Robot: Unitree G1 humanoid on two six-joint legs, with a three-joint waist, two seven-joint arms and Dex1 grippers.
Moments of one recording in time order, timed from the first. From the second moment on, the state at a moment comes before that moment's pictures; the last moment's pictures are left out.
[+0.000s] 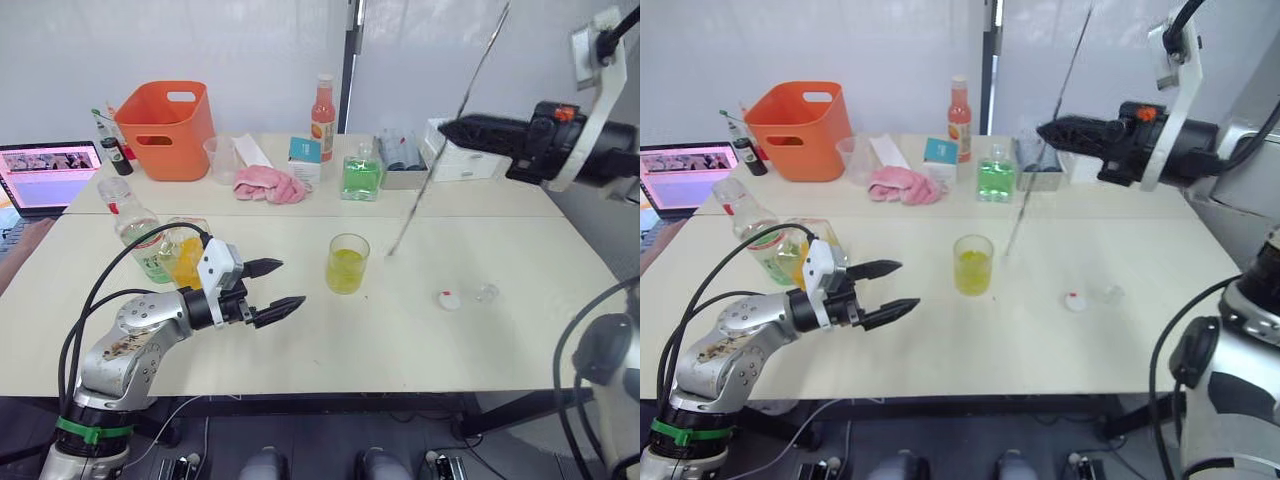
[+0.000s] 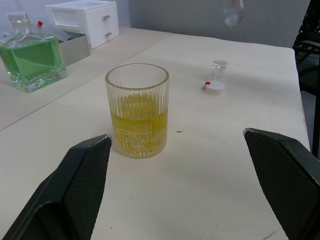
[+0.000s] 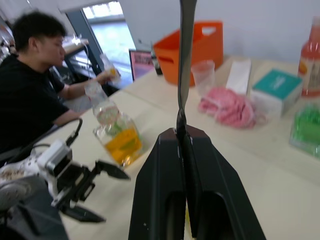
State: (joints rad) left arm -0.30 0.63 0.05 -0.28 -0.55 0.45 -0.91; right arm -1.13 -0.83 -0.37 -0.02 1.09 1.59 0.47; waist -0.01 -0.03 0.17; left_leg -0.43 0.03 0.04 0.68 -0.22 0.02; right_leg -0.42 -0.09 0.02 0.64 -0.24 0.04
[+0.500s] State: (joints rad) left arm -0.26 0.64 0.02 -0.24 -0.48 0.33 -1.01; right arm -1.00 -0.77 0.04 0.13 0.88 1.57 0.40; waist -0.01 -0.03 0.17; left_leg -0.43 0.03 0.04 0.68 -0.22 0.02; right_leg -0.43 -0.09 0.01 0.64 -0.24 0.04
